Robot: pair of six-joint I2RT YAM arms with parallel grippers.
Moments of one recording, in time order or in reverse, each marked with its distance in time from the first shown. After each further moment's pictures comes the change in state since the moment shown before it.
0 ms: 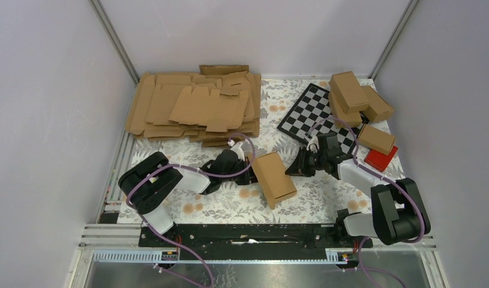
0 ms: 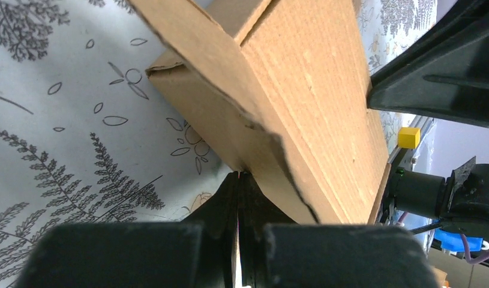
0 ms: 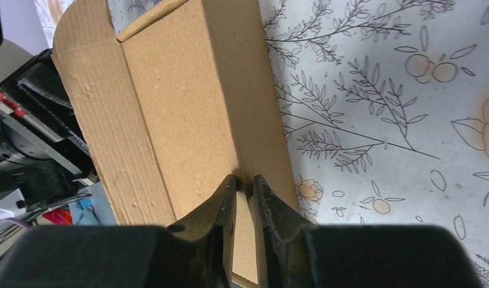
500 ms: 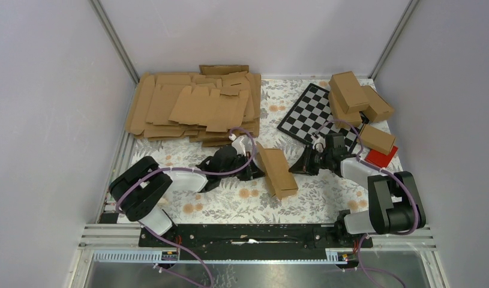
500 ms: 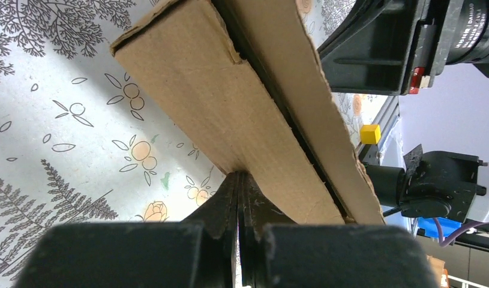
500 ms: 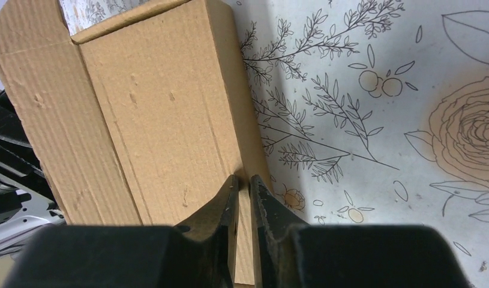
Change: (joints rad) left arm 0.002 -0.093 0.042 -0.048 0.036 0.023; right arm -0.125 0.068 -0.020 0.063 -0.103 0.018
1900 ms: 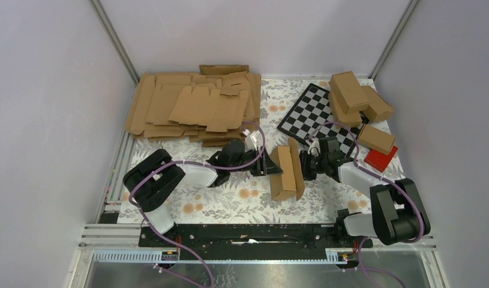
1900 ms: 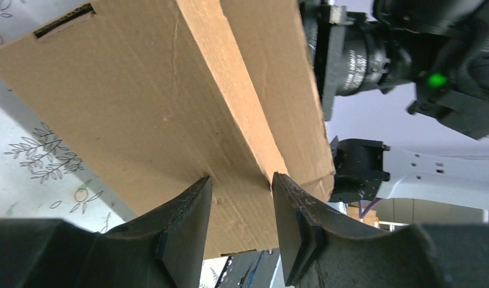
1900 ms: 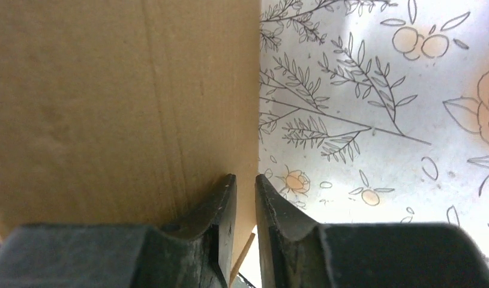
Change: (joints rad) left arm -0.027 0.125 0.103 0.216 0.182 -0.158; right arm 0.080 -0.044 -0.036 -0.006 0.038 -0.016
